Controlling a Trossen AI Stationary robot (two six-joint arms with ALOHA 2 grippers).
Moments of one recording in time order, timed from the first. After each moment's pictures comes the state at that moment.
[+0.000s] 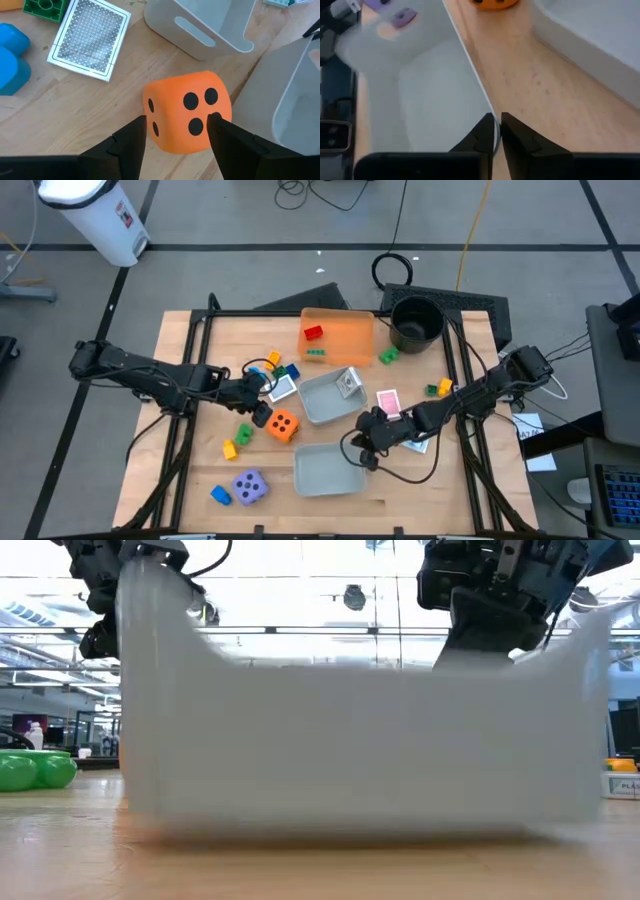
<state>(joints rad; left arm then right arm) -0.15 1.13 0.79 -0.63 -0.08 -1.00 0.39 1.53 0.81 -0.04 0.18 0.75</state>
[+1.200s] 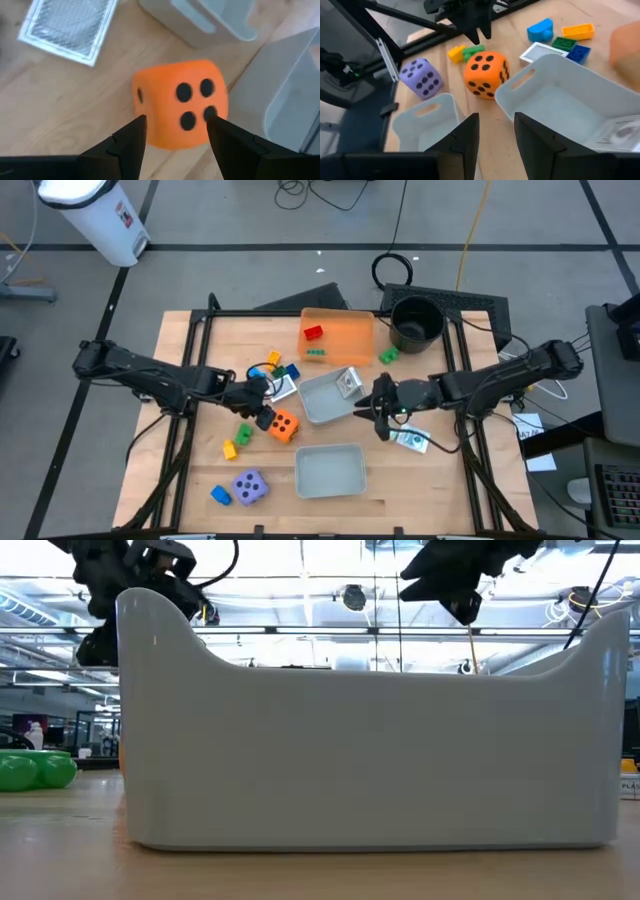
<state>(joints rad) -0.15 1.20 0.79 -0.59 -0.02 -1.06 0.22 1.18 0.81 -0.10 0.18 0.51</state>
